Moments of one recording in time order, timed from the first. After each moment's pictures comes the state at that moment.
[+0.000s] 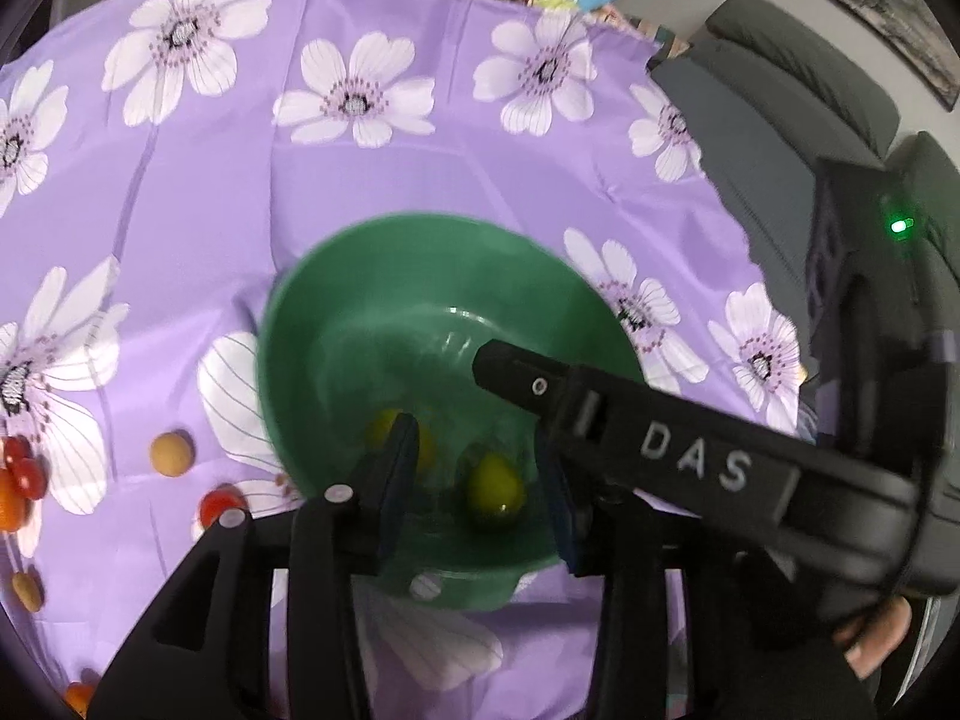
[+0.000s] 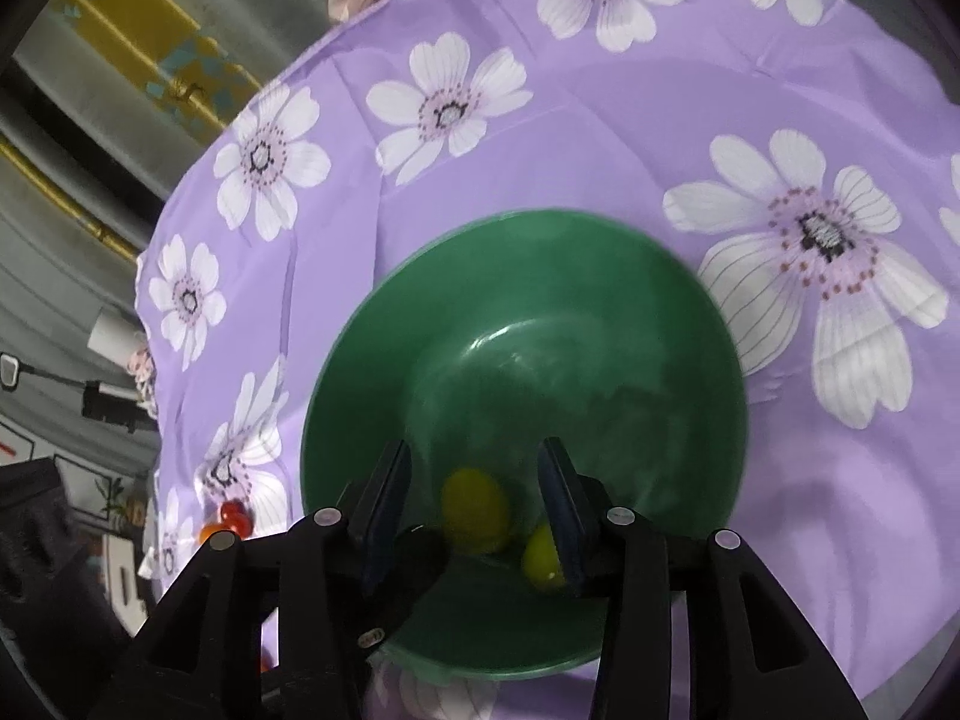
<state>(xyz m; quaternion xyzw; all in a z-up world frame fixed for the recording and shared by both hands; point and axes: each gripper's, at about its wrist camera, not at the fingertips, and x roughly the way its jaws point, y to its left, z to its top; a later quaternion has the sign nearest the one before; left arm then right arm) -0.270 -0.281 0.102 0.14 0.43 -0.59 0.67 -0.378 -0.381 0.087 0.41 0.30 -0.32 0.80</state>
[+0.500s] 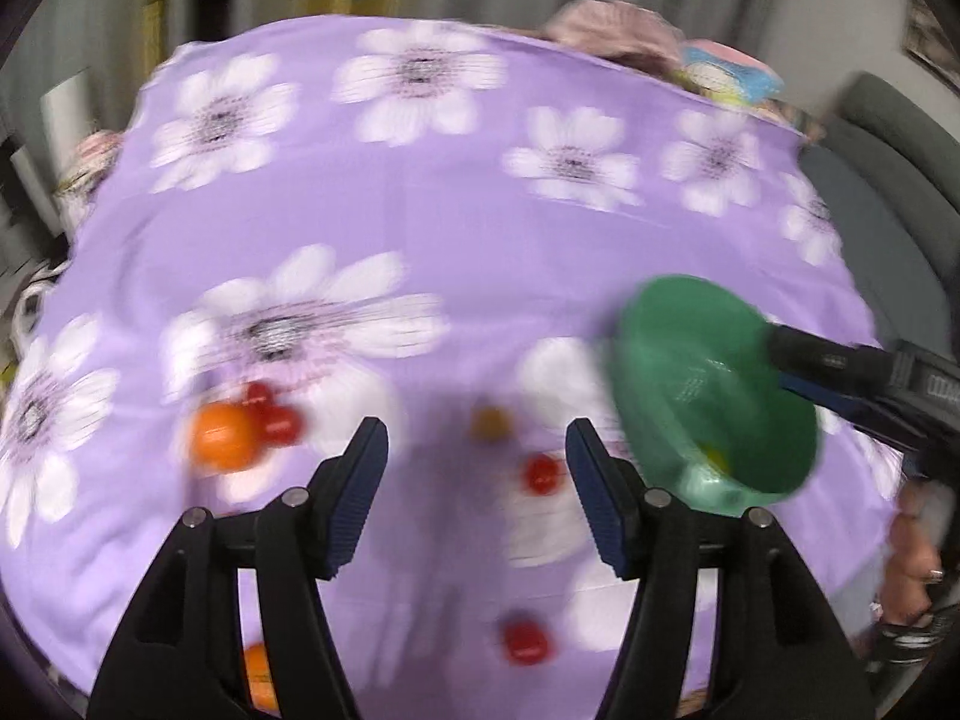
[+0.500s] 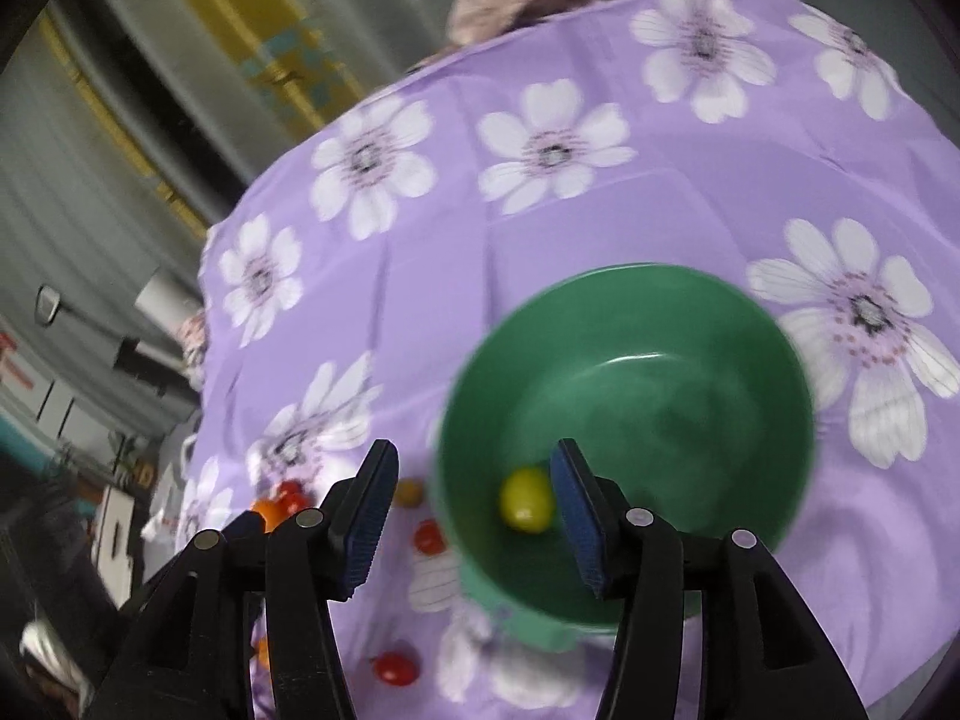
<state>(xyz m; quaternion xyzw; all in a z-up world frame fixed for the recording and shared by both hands) -0.176 -0.156 0.104 0.11 0.39 -0.44 0.80 -0.340 -0.331 0.125 0.34 0.29 -0.26 0.86</state>
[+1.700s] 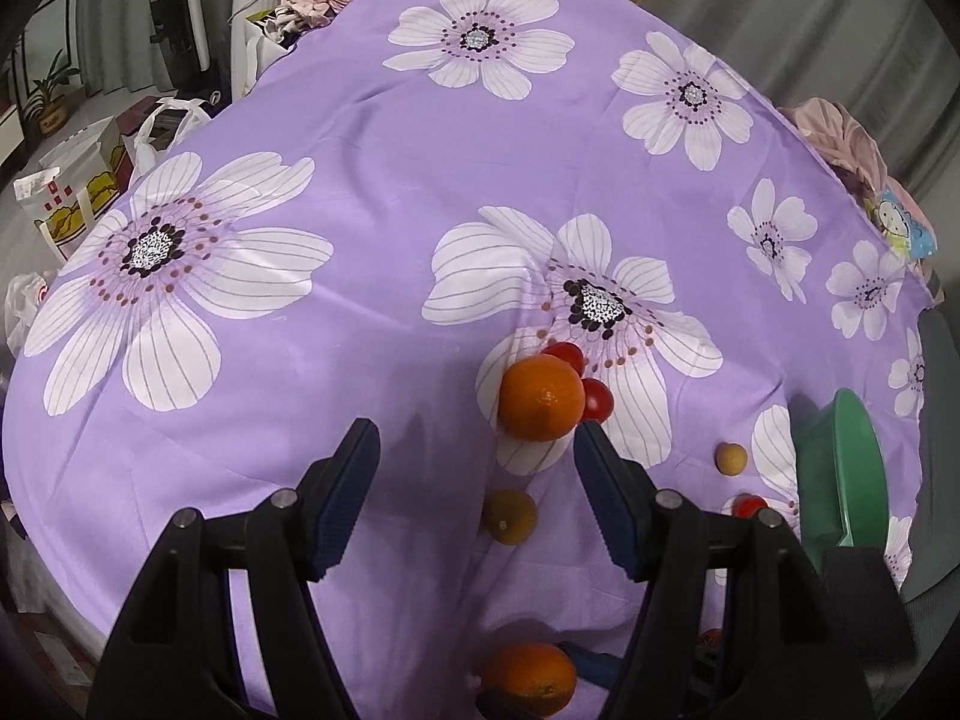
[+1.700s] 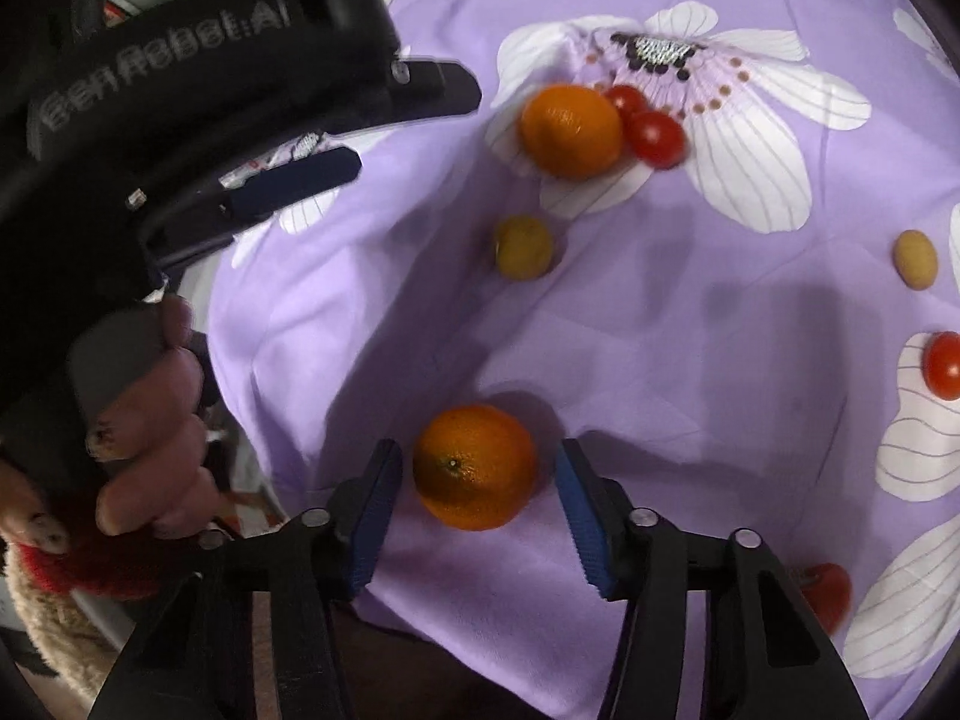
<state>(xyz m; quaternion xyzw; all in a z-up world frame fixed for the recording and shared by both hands) -0.072 -0.049 0.068 -0.01 0.48 -0.29 0.83 -0.179 -0.137 0.009 0.22 0.56 0.02 0.80</state>
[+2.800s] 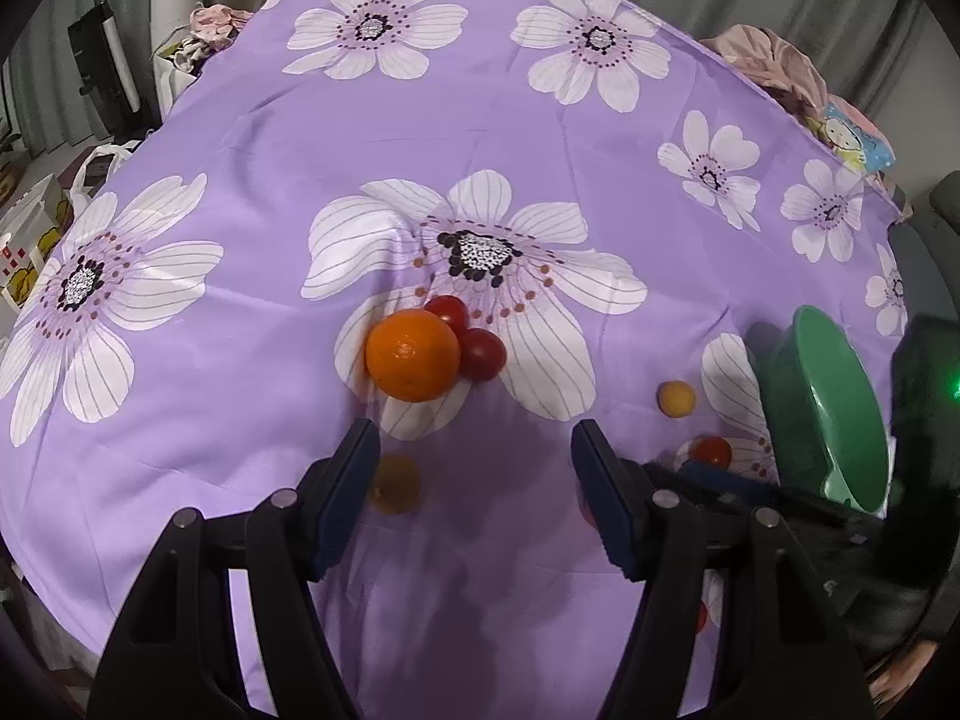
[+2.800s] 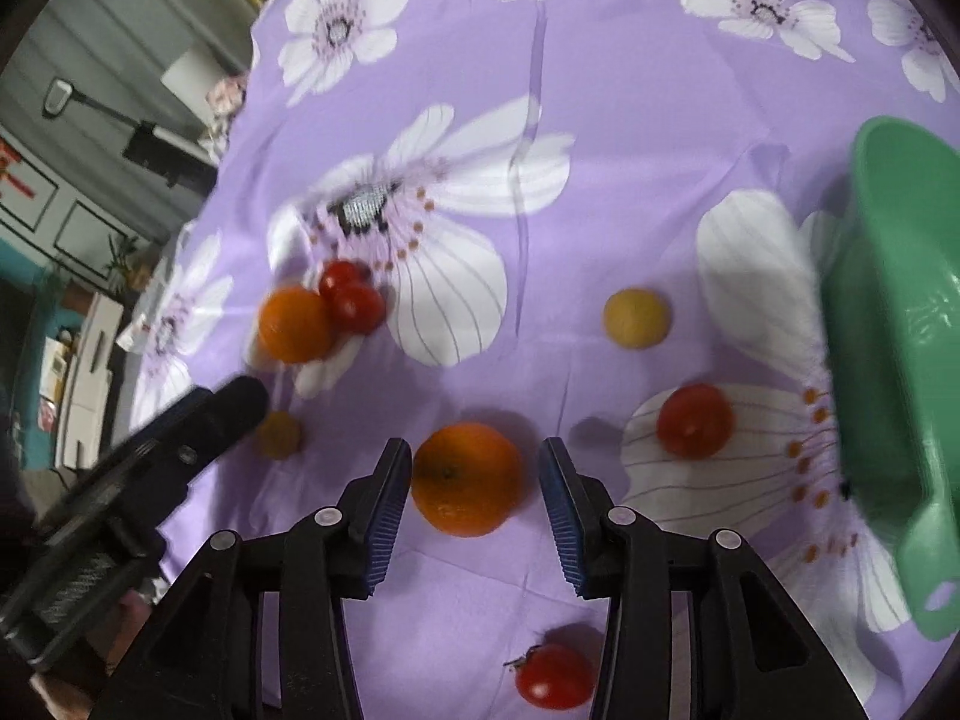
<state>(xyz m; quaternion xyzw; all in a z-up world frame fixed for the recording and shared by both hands) -0.115 -0.096 0.065 0.06 0.47 -0.36 0.81 -0.210 -0.245 0.042 0.29 0.46 -0.16 0.82</state>
